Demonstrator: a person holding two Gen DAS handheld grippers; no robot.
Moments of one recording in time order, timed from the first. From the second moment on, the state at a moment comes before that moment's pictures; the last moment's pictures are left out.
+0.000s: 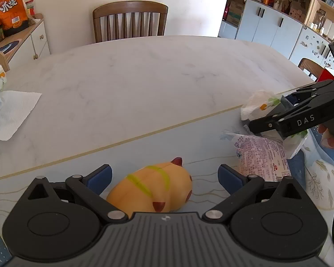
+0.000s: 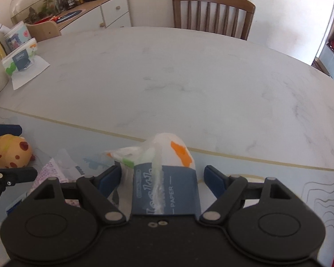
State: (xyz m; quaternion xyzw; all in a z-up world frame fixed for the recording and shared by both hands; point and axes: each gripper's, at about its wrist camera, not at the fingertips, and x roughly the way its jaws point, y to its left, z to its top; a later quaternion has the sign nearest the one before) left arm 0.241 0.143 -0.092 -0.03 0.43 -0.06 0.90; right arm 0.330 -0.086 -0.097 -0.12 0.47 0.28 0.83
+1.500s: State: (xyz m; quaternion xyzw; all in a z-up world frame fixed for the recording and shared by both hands) left arm 0.184 0.114 -0.073 -0.01 0.42 -0.02 0.91; right arm 0.277 -0.167 -0.076 -0.08 0.47 0.24 0.85
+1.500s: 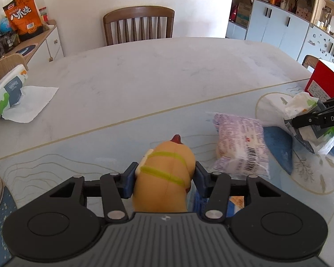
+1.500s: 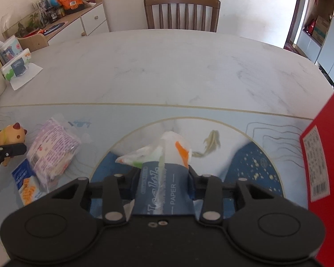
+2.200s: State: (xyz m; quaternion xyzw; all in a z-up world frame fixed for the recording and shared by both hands) left arm 0.145 0.037 -0.014 -0.02 0.39 -0.04 0.92; right arm 0.216 -0.230 -0.021 -0.05 0.45 0.26 0.86
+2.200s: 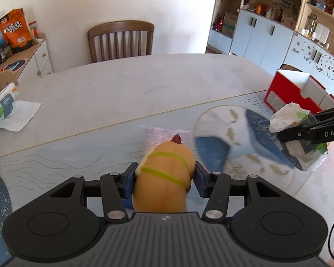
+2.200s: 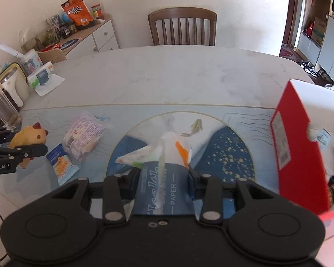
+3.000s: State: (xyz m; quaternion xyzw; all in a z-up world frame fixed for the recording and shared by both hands) left arm 0.177 -0.125 0.037 0.00 0.36 -0.16 0.92; right arm 0.196 -0.353 0.027 0.00 0.41 0.23 0.88
